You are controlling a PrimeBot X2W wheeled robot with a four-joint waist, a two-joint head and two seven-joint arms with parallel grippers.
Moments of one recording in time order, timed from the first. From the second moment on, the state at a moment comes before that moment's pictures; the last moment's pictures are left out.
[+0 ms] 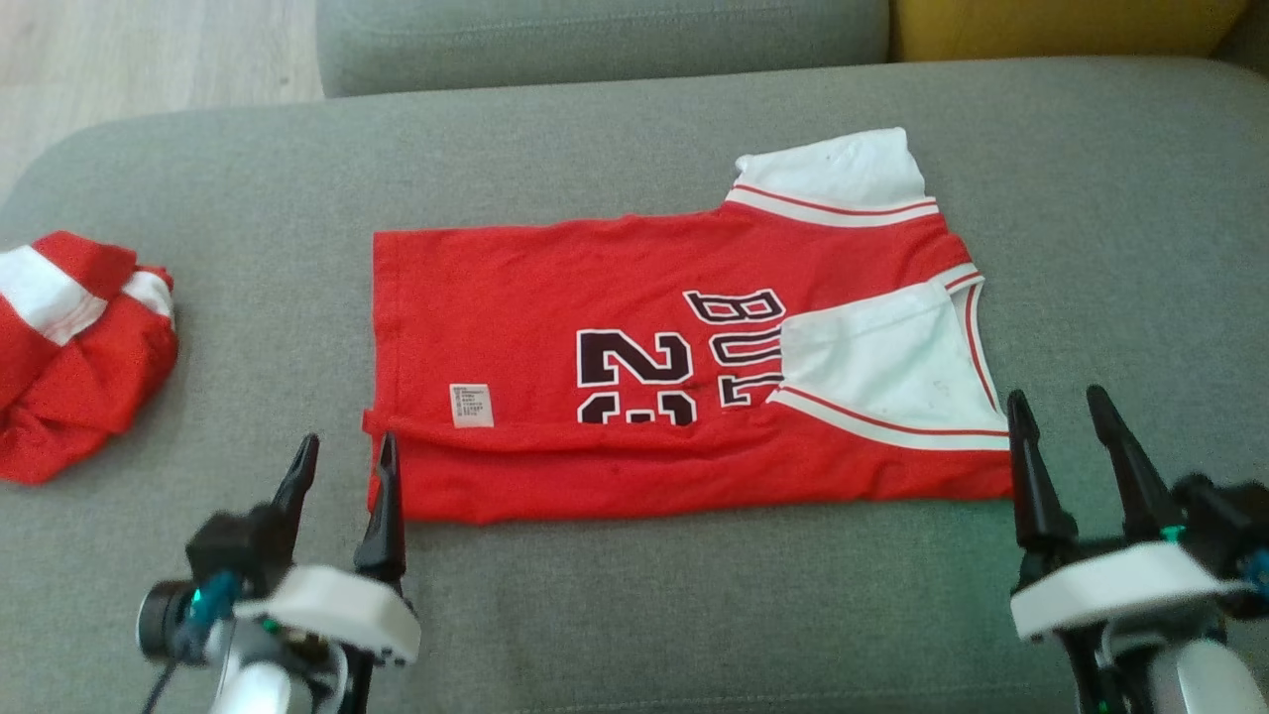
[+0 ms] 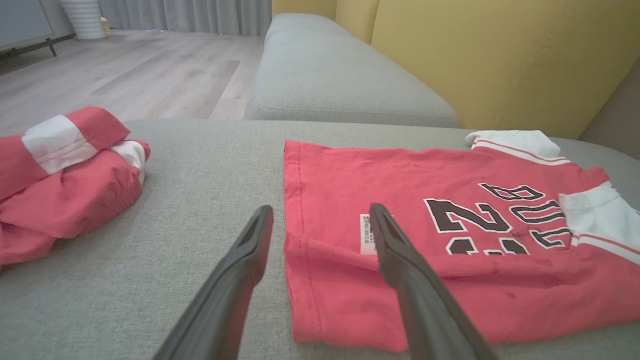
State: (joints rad) left arm 0.01 0.17 -0.25 0.14 -0.29 0.11 -0.20; right arm 0.07 -0.09 0.00 -0.02 0.23 0.12 -0.04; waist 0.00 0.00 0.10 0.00
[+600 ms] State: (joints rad) left arm -0.15 0.12 -0.24 0.46 -0.45 0.02 -0.06; right arm -0.12 -0.12 -0.03 0.34 0.27 0.12 0.22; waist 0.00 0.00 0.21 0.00
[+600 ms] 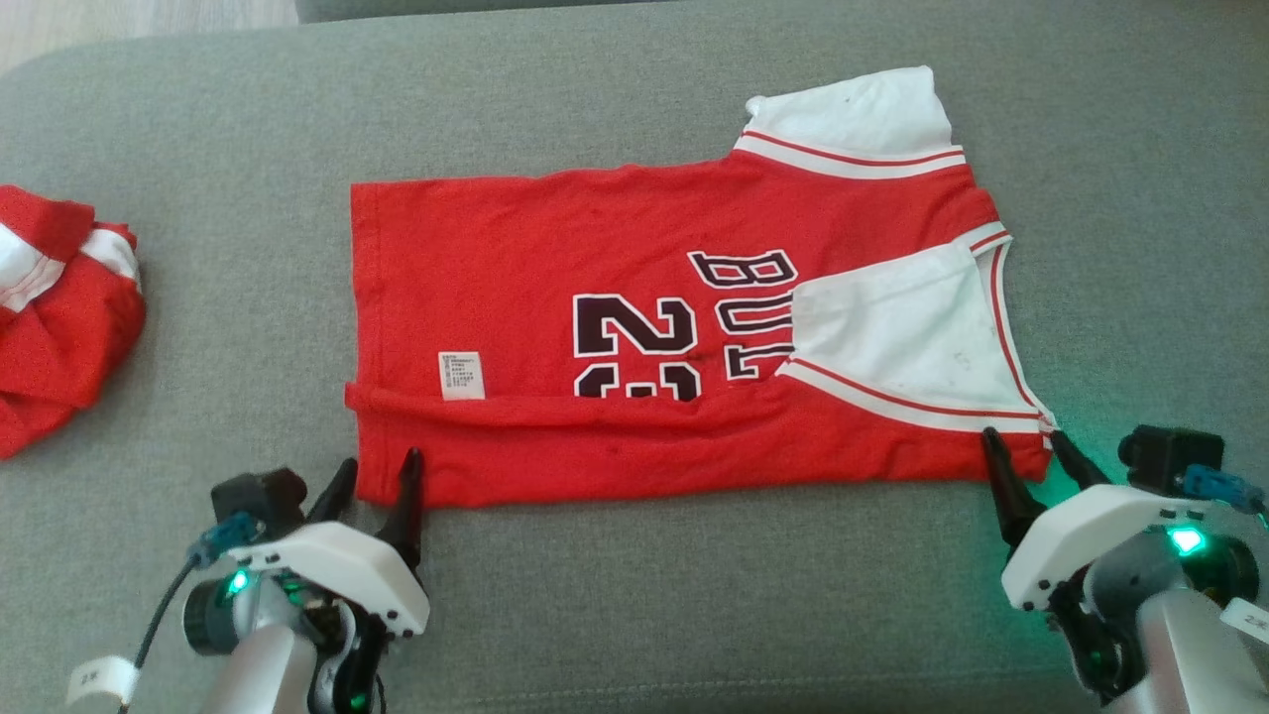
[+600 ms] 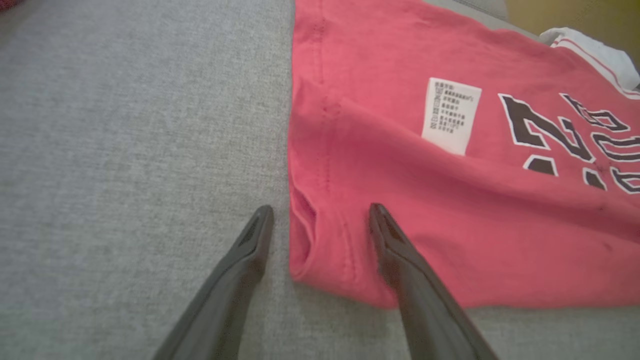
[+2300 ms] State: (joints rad) left arm 0.03 0.19 -0.25 0.09 -0.37 0.15 -0.14; right arm 0.11 -0.04 -0.06 -0.15 0.23 0.12 0.12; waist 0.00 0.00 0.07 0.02
